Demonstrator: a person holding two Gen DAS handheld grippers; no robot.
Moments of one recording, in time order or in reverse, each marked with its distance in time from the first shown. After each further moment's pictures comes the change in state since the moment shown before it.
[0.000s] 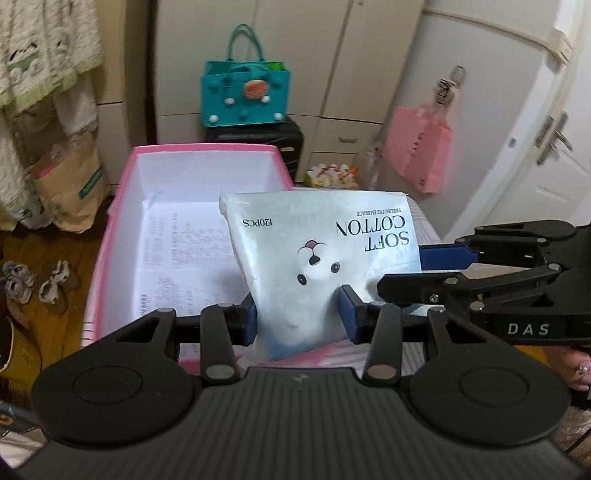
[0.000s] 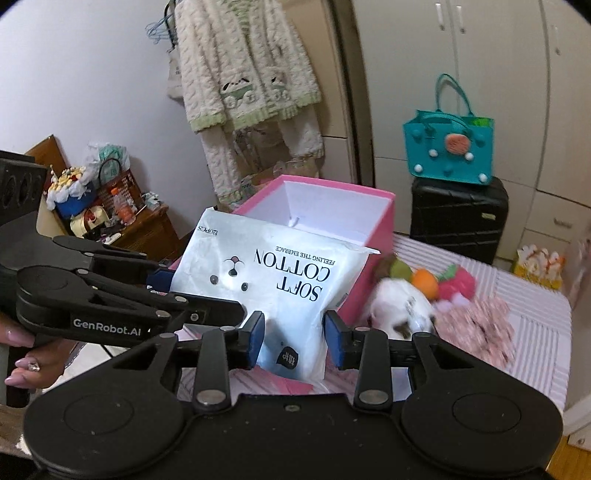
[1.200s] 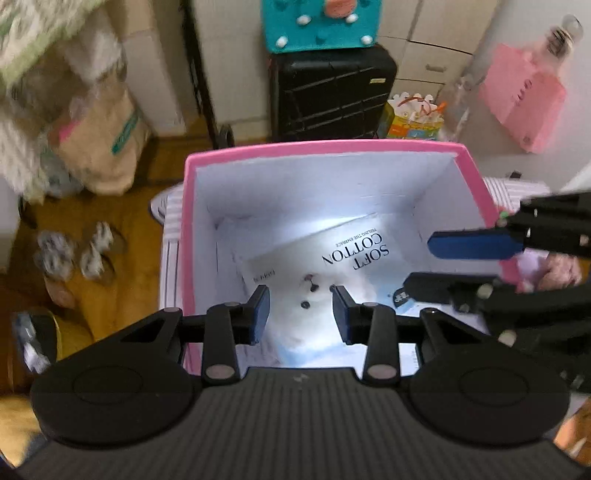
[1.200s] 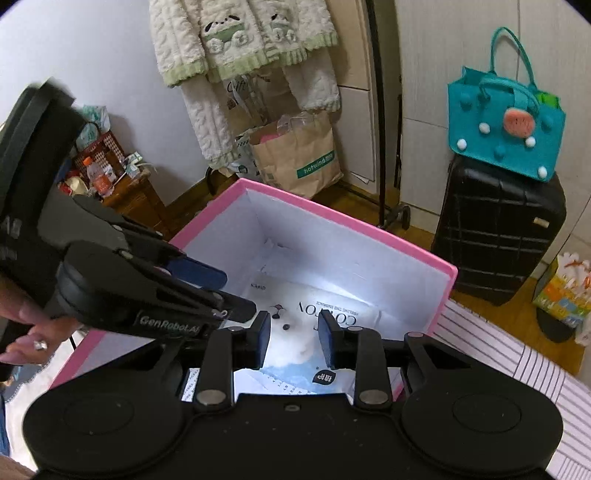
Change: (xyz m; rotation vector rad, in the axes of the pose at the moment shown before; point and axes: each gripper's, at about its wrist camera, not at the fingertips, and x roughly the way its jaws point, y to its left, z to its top) left arm 0.178 0.126 0.116 0.018 0.322 0.174; right arm 0.181 -0.057 0.102 -0.012 0.190 0.063
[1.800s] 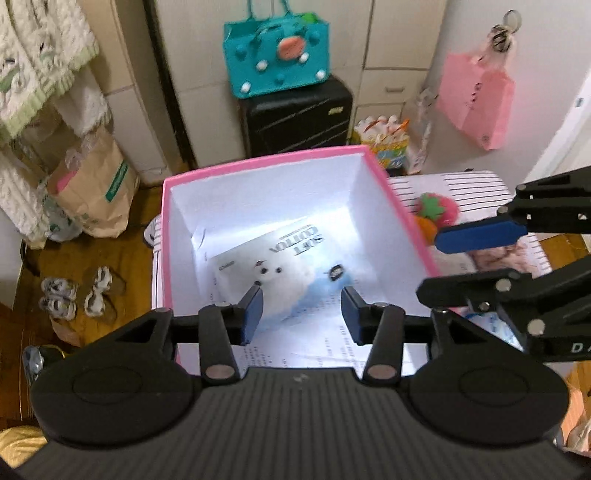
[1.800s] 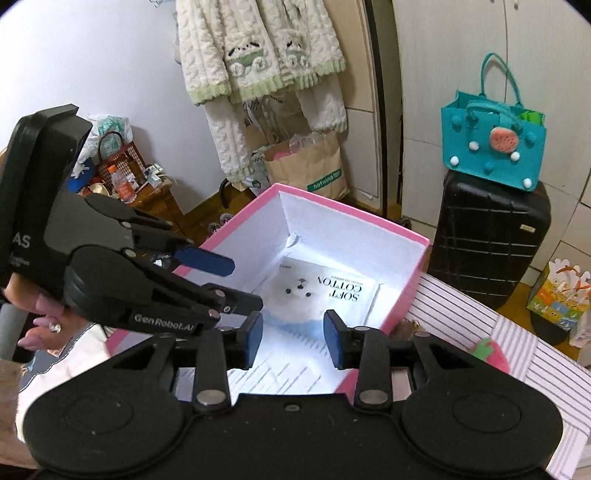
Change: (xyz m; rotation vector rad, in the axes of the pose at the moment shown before) left arm -0.081 -0.052 -0.045 0.101 -0.141 -0.026; right arm -0.097 0.026 -0.042 -0.036 -0.070 0.009
